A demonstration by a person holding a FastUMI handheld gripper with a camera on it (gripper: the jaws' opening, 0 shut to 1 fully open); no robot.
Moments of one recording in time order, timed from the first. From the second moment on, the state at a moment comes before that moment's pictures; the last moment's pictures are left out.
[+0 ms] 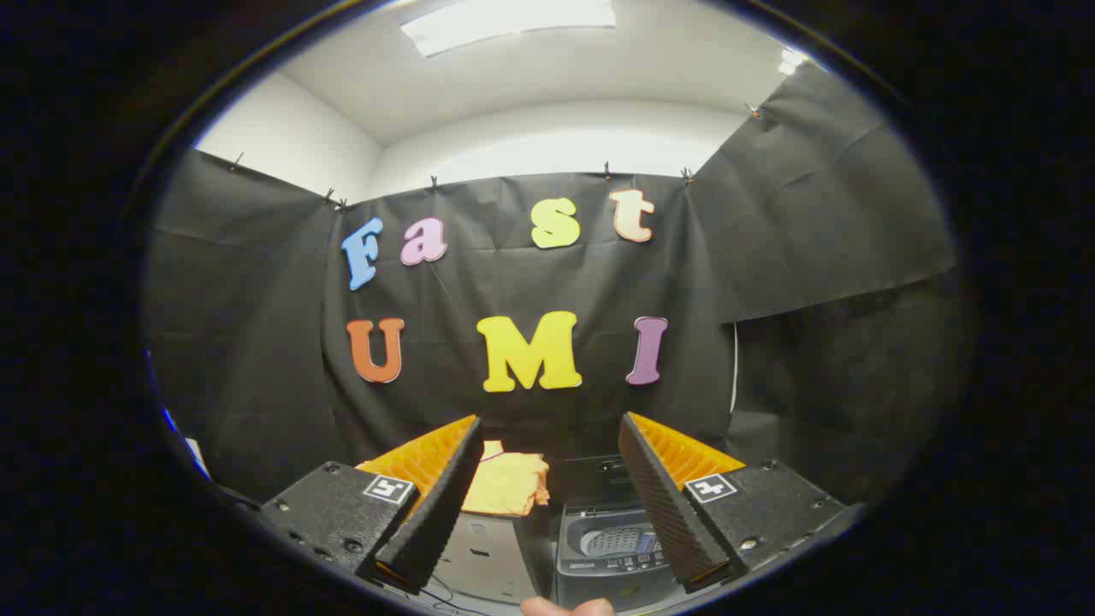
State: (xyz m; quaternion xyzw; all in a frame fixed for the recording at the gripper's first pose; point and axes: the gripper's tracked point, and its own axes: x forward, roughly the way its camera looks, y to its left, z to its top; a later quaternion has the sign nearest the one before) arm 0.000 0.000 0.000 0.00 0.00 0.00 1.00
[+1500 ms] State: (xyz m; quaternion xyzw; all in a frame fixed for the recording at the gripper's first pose) arm 0.078 0.133 0.005 0.00 0.02 0.02 1.00
